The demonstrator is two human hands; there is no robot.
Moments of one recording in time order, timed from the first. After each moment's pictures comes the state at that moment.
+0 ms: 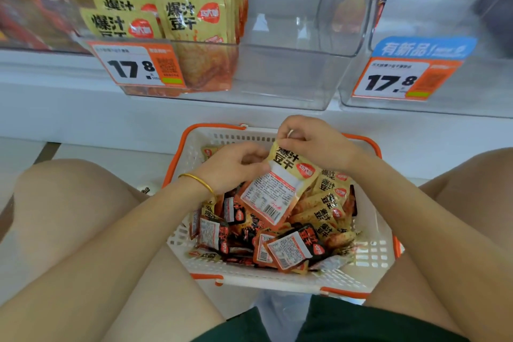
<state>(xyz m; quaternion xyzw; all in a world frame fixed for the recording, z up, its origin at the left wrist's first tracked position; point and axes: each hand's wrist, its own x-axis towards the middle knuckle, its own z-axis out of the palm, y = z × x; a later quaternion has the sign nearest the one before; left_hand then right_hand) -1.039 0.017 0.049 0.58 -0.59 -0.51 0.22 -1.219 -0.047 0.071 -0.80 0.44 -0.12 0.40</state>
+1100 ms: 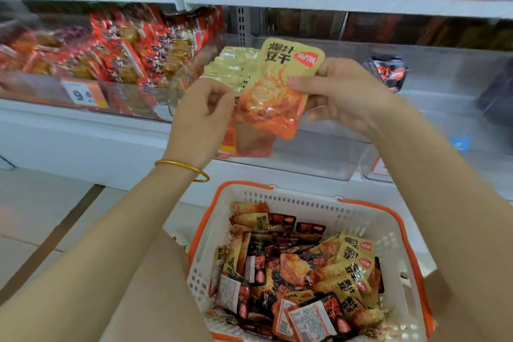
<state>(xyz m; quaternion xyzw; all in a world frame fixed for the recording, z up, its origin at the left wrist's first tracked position) -0.979 0.006 0.200 0.64 -0.55 -0.10 0.53 -1.164 -0.077 0.240 -0.66 0.35 -0.30 0.58</state>
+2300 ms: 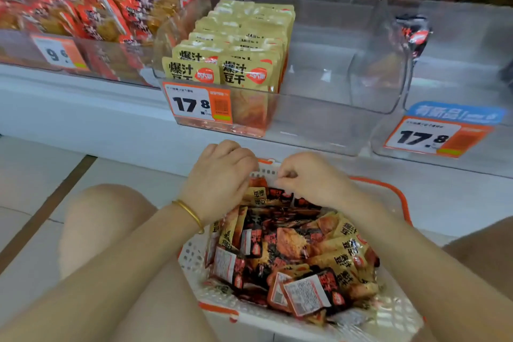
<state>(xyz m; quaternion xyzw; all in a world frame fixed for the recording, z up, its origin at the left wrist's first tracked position) -0.983 0.034 0.091 0.58 -0.80 0.06 0.14 -1.158 -0.035 0.106 -0.85 0.43 -0.01 0.30</state>
